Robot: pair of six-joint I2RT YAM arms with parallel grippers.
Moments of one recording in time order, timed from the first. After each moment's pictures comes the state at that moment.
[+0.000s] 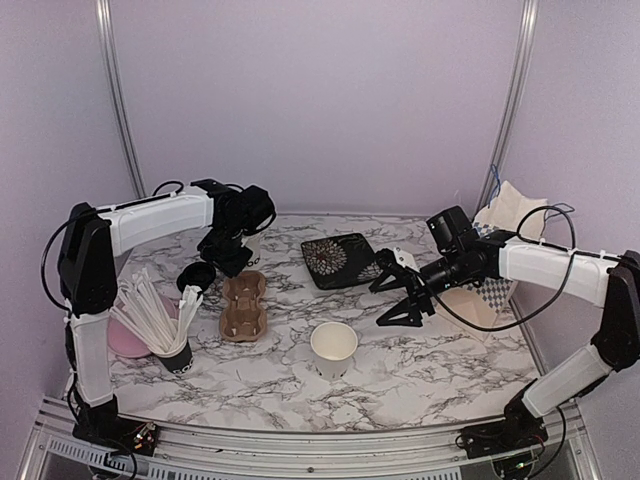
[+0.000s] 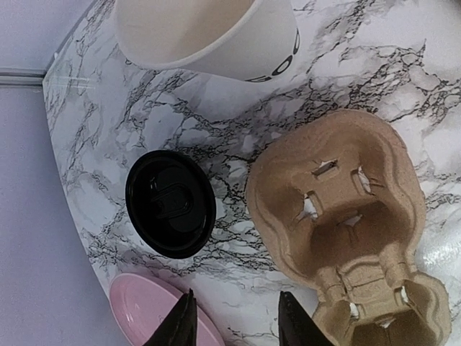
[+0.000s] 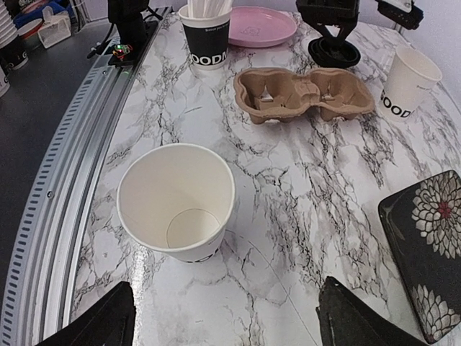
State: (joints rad) left arm -0.66 2.01 1.76 -1.17 -0.47 -0.17; right arm 0.51 1.44 1.01 -0.53 -0.87 -0.81
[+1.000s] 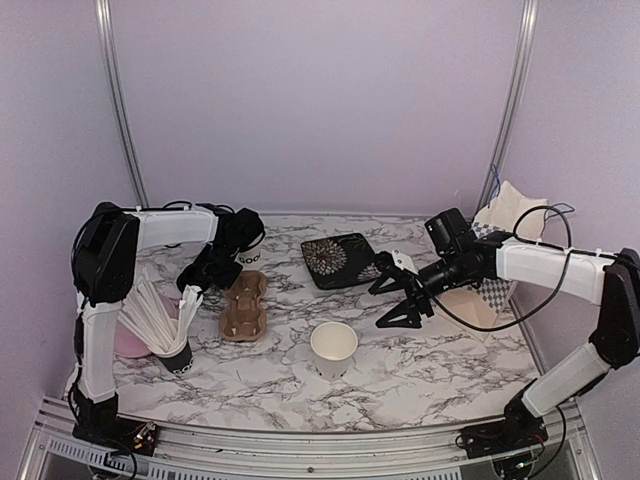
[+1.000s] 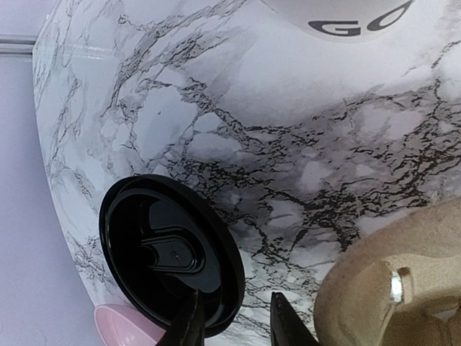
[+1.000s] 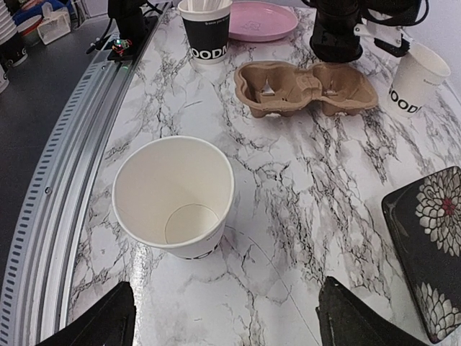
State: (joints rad) left arm -0.55 2.14 1.65 -0.98 -0.53 -0.17; right arm 0.51 1.45 1.00 -0.52 -0.87 -0.82
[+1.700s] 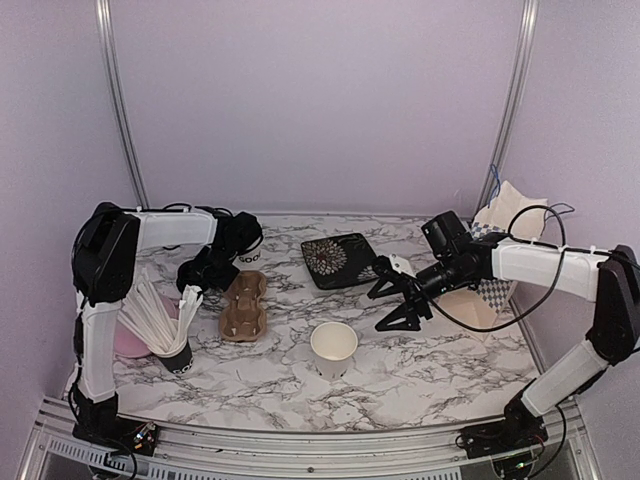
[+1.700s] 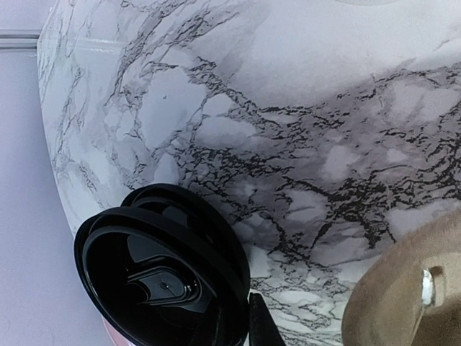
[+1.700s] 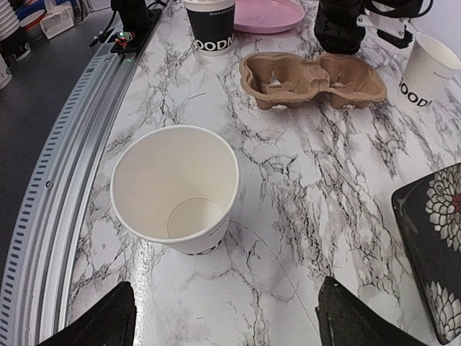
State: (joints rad) left arm -0.55 2.15 1.62 -0.98 -0.57 -0.16; right arm 0.52 1.48 1.00 -0.54 -0.87 -0.84
